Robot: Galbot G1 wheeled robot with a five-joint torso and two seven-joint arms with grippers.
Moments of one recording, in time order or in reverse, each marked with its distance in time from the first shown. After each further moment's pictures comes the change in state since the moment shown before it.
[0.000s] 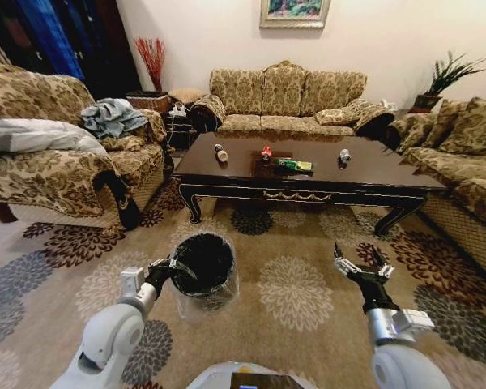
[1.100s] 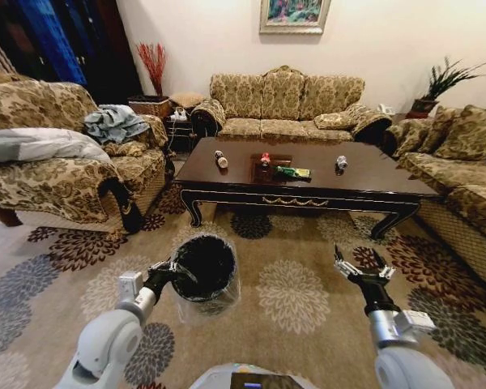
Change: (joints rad) left arm 0.039 0.001 -0.019 -0.044 0.013 0.007 0.026; right arm -0.007 -0.017 0.009 -0.010 0.006 -0.006 -0.004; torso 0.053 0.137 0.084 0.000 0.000
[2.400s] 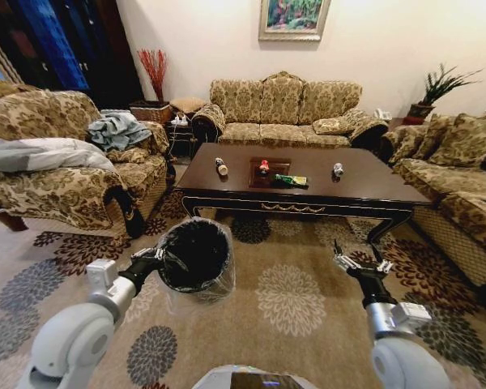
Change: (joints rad) left arm -0.010 0.062 -0.158 -0.120 -0.178 0.079 -0.011; right arm 0.050 -0.003 0.009 -0.014 0.016 -0.012 -0.003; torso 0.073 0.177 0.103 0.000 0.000
